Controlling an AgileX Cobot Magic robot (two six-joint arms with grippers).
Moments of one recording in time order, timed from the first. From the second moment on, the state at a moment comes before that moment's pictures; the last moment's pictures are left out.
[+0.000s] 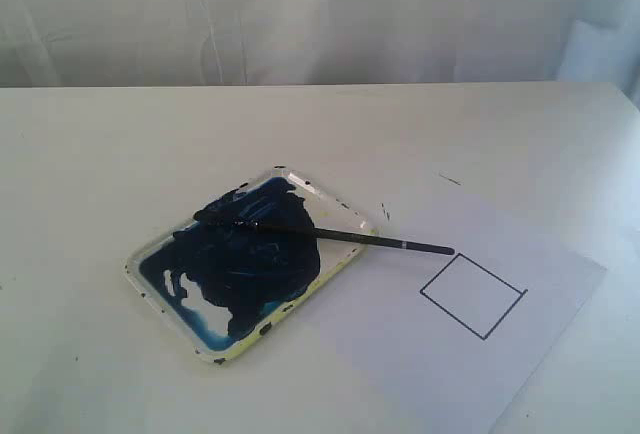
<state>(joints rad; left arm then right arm) 0.02 0.00 0.02 -0.11 0.25 0.06 -0.03 0.00 -0.01 0.05 0.21 -0.12</state>
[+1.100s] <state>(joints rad) 0.02 0.00 -0.12 -0.11 0.19 -0.20 -0.03 0.00 -0.06 0.05 -0.19 0.19</state>
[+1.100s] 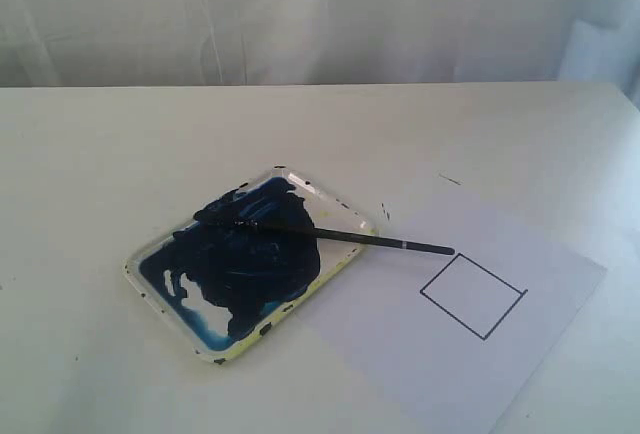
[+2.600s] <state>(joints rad) -0.30 1.27 -1.00 -0.52 0.99 0.51 -0.03 1.18 -0.89 0.54 0.46 -0.67</state>
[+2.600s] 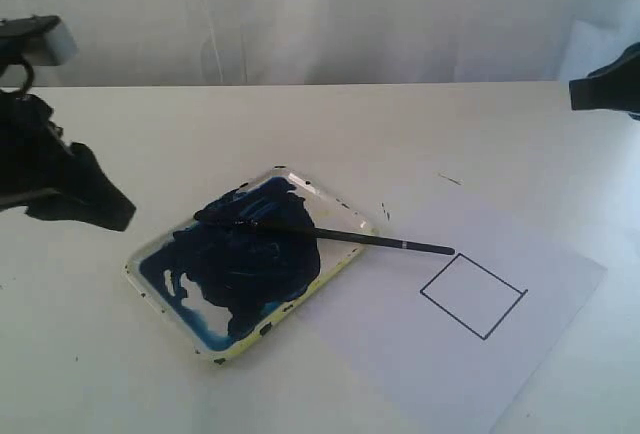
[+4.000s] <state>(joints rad) -0.83 1.81 -1.13 -0.54 0.41 0.74 0.05 1.31 -0.89 0.54 0.50 -0.80</state>
